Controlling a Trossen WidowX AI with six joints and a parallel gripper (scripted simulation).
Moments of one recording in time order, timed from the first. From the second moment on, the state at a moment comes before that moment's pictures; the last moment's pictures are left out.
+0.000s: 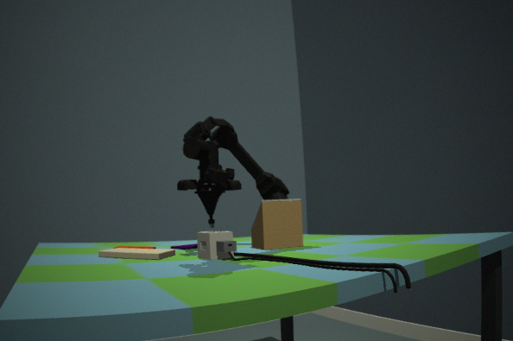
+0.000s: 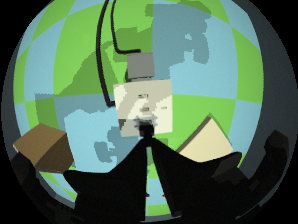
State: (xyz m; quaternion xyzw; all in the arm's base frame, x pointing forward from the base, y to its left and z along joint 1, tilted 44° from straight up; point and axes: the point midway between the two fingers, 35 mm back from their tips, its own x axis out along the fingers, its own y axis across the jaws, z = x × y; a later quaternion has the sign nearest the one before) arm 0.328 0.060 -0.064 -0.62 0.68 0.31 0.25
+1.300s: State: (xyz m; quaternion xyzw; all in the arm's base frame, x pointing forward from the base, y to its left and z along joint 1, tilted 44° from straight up) arm 0.327 0.055 -0.066 -0.62 0.67 0.31 0.24
